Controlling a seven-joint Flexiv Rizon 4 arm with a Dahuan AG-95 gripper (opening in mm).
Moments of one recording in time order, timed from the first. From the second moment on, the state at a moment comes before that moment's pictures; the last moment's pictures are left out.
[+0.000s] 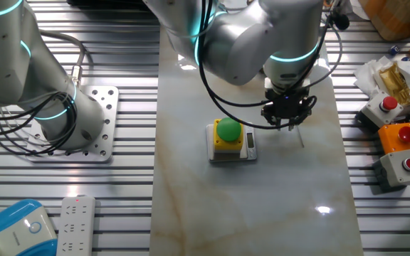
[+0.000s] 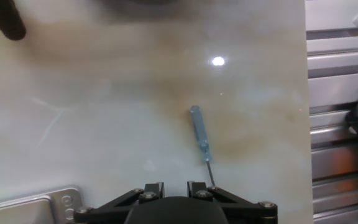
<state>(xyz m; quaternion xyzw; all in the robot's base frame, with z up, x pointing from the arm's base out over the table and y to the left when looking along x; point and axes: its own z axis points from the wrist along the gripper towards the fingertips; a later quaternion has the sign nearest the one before) 0.569 -0.017 0.020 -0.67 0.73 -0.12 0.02</state>
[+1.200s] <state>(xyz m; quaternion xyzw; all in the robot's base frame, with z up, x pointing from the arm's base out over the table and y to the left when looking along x) 0.569 -0.016 0.022 -0.64 0.77 -0.06 0.01</state>
